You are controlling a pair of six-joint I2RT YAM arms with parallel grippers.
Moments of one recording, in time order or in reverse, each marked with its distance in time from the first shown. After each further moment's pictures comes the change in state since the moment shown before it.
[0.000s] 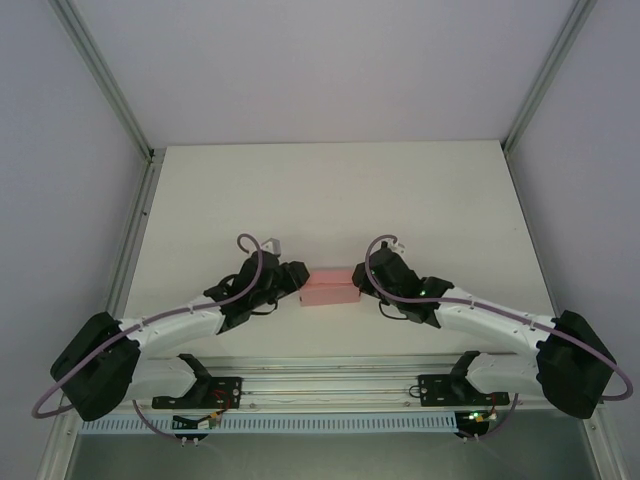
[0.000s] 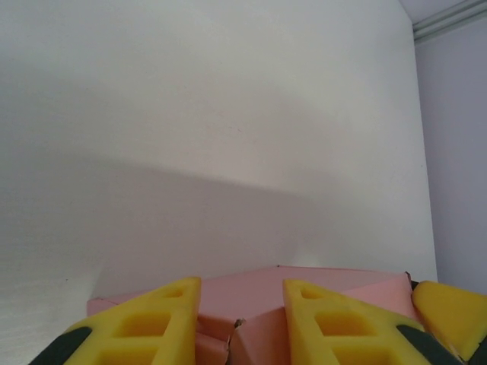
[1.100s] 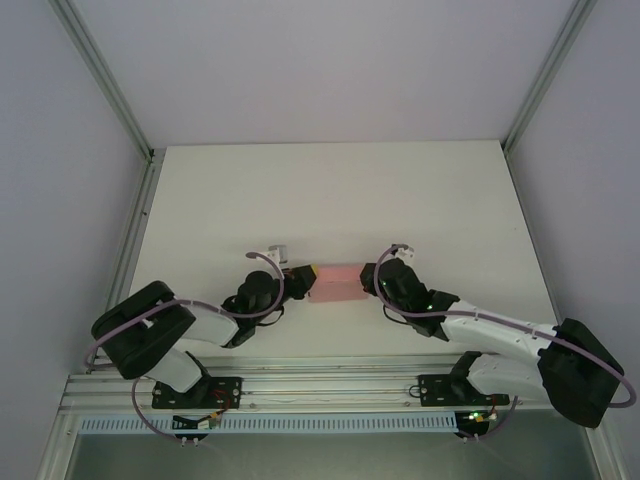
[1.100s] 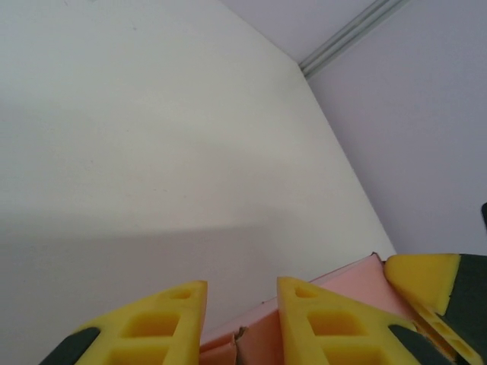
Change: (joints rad) left arm -0.040 0.293 -0.217 0.800 -0.027 0.208; right arm -0.003 -0.059 -0.168 0.259 0.083 -0.031
